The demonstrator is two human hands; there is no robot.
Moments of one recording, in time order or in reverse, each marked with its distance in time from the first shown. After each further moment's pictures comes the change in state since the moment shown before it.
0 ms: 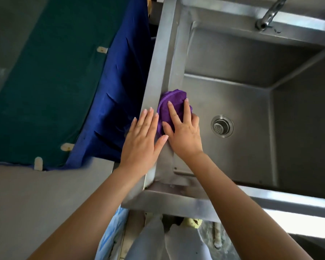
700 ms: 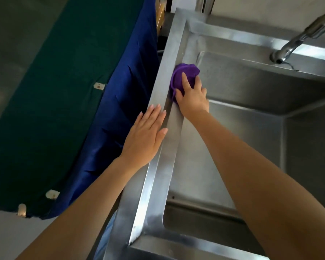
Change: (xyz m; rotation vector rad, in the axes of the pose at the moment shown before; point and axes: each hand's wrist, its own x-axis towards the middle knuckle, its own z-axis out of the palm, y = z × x) left_hand 0.126 -0.015 -0.015 -0.017 -0.052 0.005; right_hand 0.210 0.012 -0.045 -0.038 -0.083 0.080
